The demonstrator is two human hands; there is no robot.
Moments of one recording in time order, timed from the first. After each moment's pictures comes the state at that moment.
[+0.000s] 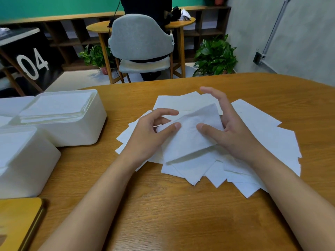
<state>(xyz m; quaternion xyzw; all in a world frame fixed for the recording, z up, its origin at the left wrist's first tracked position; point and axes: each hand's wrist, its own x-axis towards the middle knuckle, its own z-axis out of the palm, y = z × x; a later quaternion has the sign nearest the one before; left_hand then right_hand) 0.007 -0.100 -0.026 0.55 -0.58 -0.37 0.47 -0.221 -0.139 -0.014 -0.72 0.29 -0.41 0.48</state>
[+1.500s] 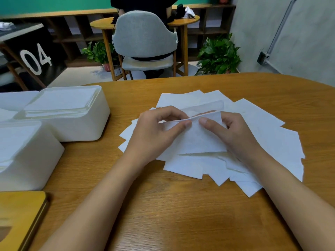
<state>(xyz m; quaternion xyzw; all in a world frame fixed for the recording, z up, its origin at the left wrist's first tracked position) 0.002 -0.092 -0.016 0.52 -0.67 -0.23 0.48 -0.218 -0.141 -0.027 -0.70 0.37 -0.41 0.46</state>
